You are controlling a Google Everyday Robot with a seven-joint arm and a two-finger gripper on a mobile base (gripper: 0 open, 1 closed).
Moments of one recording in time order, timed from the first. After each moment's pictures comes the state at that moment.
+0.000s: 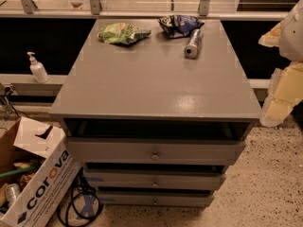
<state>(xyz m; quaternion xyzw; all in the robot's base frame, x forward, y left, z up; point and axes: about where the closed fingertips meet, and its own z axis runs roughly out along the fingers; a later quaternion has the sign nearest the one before) 0.438 -0.217 0.976 -0.60 0.78 -0.03 0.16</state>
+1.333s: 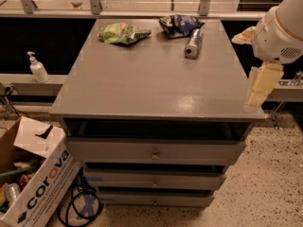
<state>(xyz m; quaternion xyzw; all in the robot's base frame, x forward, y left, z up) 0.515 -0.216 0.933 -0.68 0.71 -0.03 0.20</state>
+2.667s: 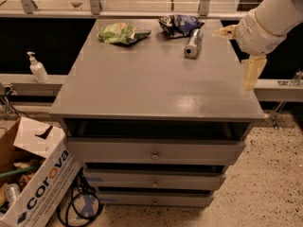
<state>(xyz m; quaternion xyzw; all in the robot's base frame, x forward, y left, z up) 0.600 -0.220 0.903 -0.80 0.56 -0.06 0.21</state>
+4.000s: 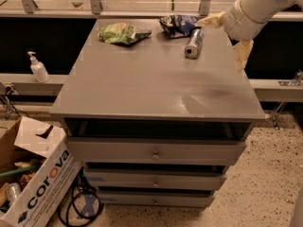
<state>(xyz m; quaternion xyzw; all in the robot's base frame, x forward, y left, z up) 0.671 -0.208 0.907 -0.88 0.40 -0.12 0.22</state>
